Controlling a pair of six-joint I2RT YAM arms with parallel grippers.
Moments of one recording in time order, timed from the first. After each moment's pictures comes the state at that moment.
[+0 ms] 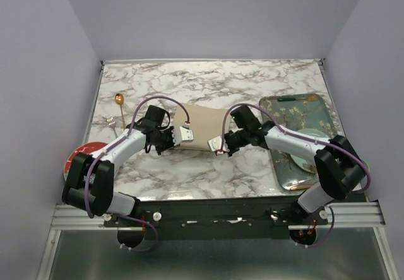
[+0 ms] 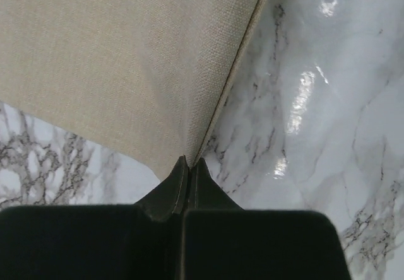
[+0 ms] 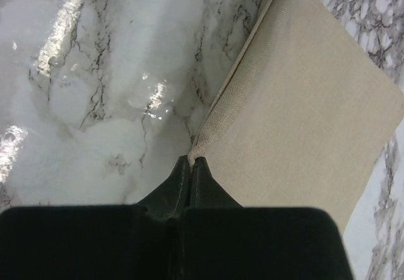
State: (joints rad) left arm -0.32 1.41 0.81 -0.51 0.43 0.96; right arm 0.67 1.57 0.93 -0.31 -0.68 -1.27
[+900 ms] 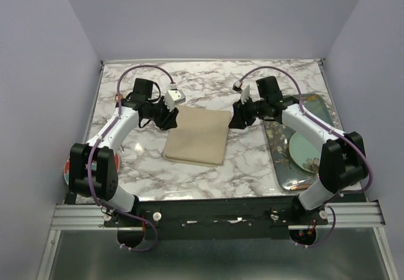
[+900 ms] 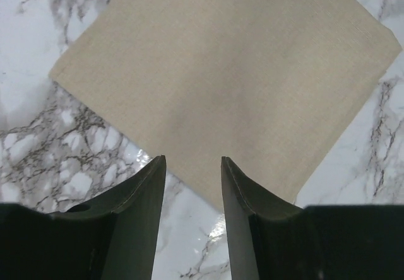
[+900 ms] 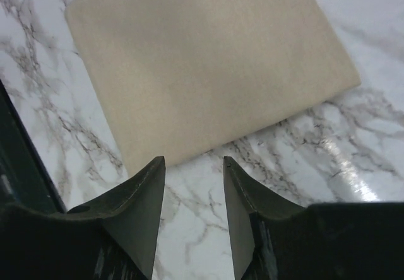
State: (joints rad) left arm -0.18 1.51 1.13 -0.57 0.64 0.64; right arm 0.39 1.59 1.18 -0.42 -0.65 -0.25
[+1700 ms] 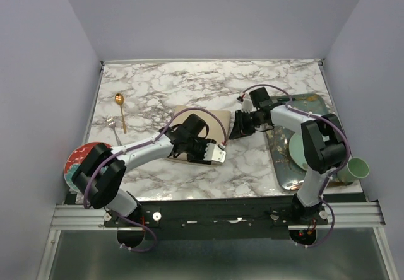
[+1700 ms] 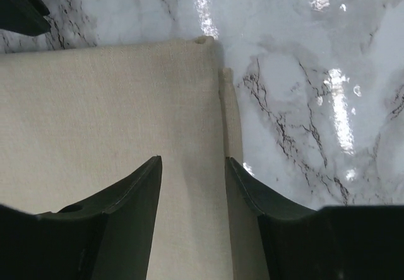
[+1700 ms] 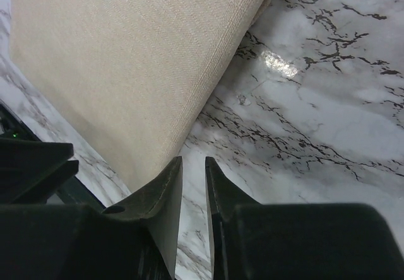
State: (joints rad) left arm -0.75 1.48 0.88 -0.43 0.45 1.00; right arm 0.36 1.82 1.11 -0.38 -0.58 0.26
